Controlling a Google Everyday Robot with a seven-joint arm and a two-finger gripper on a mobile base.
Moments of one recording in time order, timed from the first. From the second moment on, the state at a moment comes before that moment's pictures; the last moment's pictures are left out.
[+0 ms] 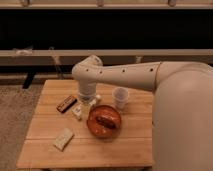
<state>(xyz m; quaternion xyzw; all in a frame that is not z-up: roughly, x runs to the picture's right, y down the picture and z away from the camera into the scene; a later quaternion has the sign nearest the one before) -0.104 0.096 0.746 -0.35 -0.07 0.02 0.93</state>
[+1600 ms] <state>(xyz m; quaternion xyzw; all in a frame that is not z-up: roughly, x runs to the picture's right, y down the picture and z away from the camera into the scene) -0.268 0.227 0.742 -0.32 -0.14 -0.24 0.91</state>
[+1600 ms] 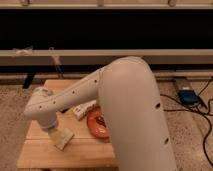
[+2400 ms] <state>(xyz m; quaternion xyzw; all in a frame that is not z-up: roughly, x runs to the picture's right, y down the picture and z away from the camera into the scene) -0.251 0.267 0.769 -0.35 -0.14 -0.24 0.90</state>
